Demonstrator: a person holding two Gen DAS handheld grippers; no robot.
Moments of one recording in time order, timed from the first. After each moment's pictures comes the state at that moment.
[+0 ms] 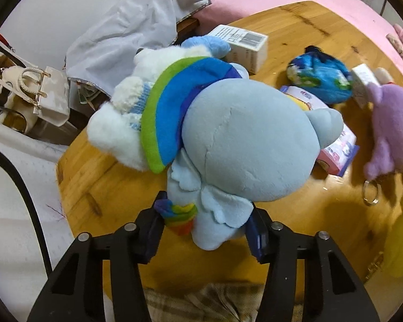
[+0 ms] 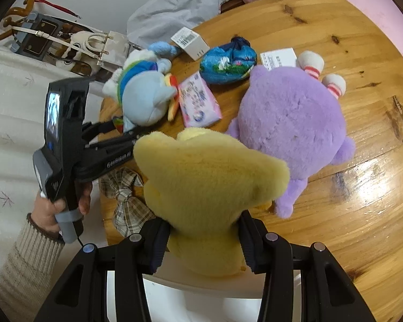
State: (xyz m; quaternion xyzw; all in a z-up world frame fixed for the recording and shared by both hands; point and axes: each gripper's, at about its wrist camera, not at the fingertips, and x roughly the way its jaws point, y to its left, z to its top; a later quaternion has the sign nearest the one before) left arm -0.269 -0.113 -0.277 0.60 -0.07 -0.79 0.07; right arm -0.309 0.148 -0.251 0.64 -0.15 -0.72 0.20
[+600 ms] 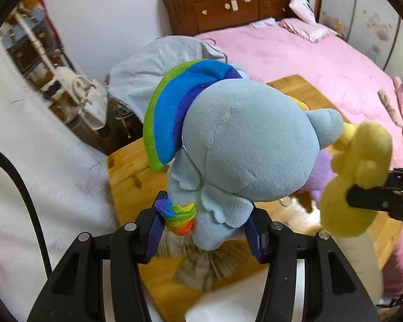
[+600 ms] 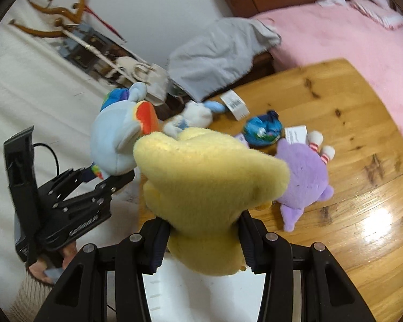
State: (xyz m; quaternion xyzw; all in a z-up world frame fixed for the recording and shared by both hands) left arm -0.177 -0.070 -0.106 0.51 0.01 -0.85 0.13; right arm -0.281 0.153 -0.136 0.54 -0.15 -0.79 0.26
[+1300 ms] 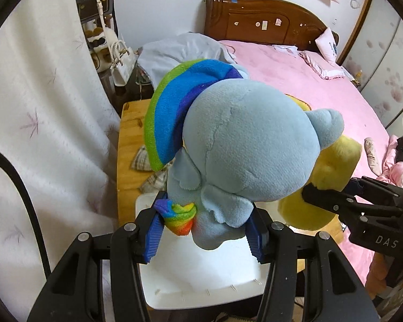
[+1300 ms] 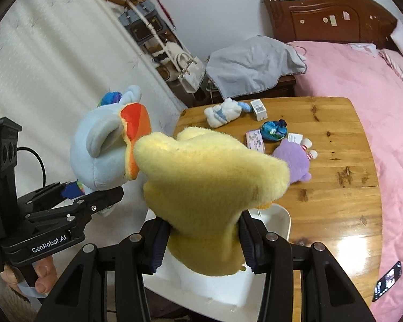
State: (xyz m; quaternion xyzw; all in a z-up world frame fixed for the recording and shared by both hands) left arm -0.051 0.037 -0.027 0.49 0.16 -0.83 0.21; right arm -0.169 0.177 -0.042 0.51 -0.03 -0.80 0.32
